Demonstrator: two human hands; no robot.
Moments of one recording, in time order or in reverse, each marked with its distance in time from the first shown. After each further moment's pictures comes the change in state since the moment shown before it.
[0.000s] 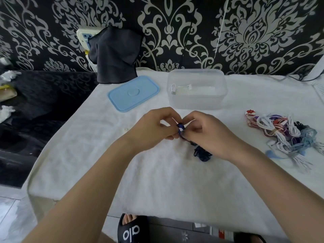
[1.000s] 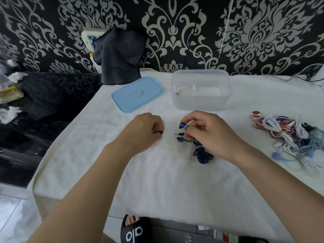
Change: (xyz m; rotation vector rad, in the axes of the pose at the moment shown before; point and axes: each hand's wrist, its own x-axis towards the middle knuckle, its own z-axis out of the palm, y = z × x) left_hand 0.007 -0.036 -0.023 0.616 0.113 0.009; right_hand 0.001 -0.006 0.004 0.075 0.053 -0.009
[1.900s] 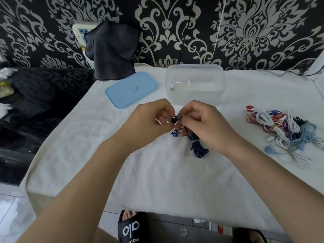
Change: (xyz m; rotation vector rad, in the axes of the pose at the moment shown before) left_hand -0.011 0.034 -0.007 -0.392 0.059 0.191; right_hand 0.002 -0.002 -0.001 0.140 0.031 -0.011
